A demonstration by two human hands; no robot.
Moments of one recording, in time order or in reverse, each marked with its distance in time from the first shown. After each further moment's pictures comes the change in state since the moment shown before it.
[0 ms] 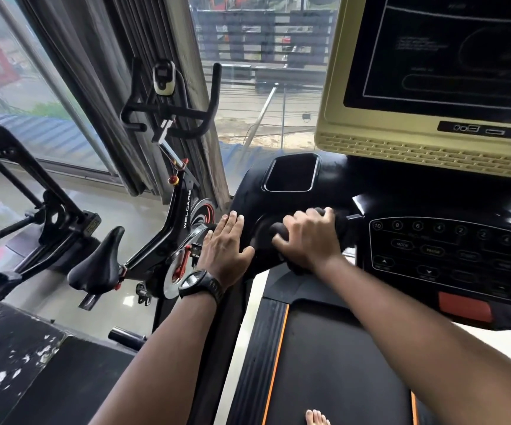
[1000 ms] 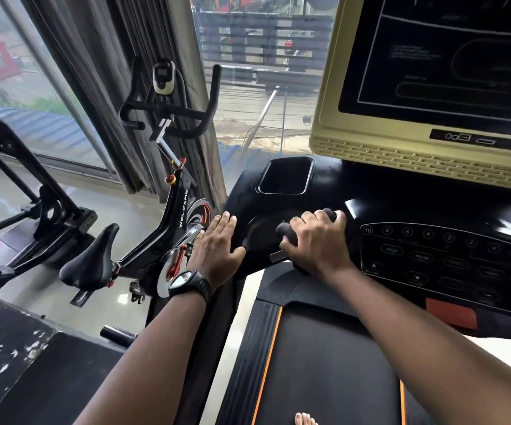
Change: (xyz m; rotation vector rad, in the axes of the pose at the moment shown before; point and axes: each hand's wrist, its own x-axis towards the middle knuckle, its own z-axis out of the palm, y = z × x) left_hand 0.000 0.003 -0.003 0.013 0.000 -0.026; right_hand -0.016 0.031 0.004 -0.066 0.084 0.015
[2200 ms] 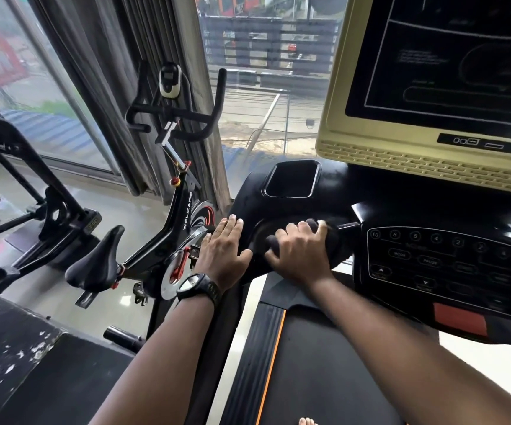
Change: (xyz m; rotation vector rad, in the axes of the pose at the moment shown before) left_hand -0.001 0.002 -0.002 -0.018 -0.007 0.008; right_hand 0.003 -0.046 -0.006 -0.013 -0.142 -0.004
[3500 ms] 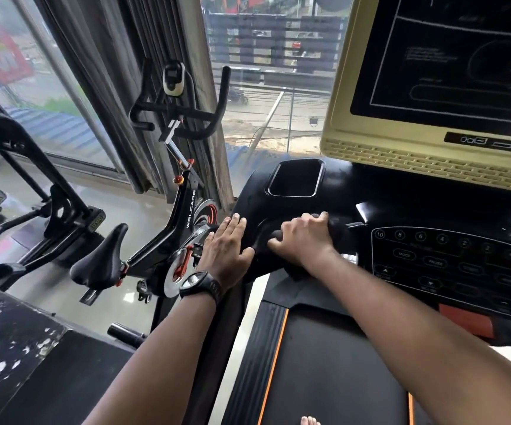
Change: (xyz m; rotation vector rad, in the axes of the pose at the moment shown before) left_hand 0.005 -0.006 0.007 -0.020 0.048 0.018; right_hand 0.027 0.006 -0.016 0.027 -0.097 -0.038
